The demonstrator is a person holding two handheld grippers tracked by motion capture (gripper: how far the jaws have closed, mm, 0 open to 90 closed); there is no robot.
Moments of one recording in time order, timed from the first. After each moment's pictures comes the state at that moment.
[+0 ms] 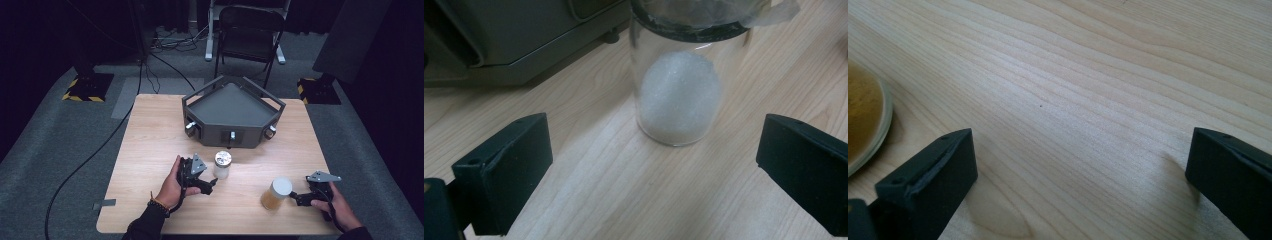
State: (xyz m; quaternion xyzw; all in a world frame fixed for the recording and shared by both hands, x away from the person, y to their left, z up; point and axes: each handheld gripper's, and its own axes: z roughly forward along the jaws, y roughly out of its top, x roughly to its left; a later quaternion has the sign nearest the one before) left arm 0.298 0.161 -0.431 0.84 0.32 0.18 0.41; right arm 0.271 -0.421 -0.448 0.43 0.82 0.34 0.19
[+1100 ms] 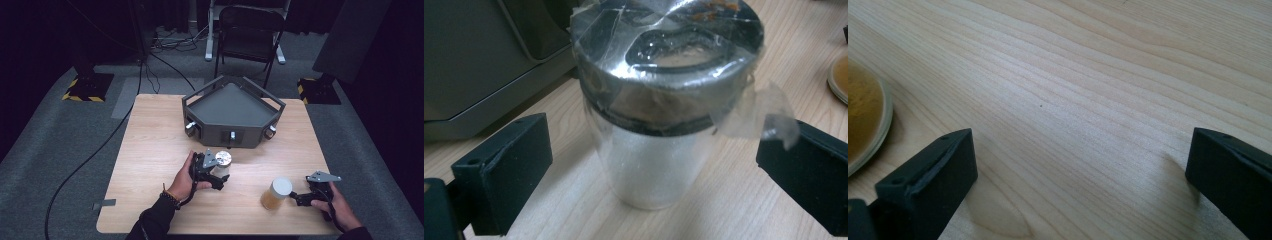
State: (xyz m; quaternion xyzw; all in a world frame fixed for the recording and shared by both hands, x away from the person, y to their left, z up) left arm 0.328 0.139 -0.435 0.84 0.29 0.15 0.43; right arm 0.271 -0.421 -0.448 0.43 0.82 0.34 0.19
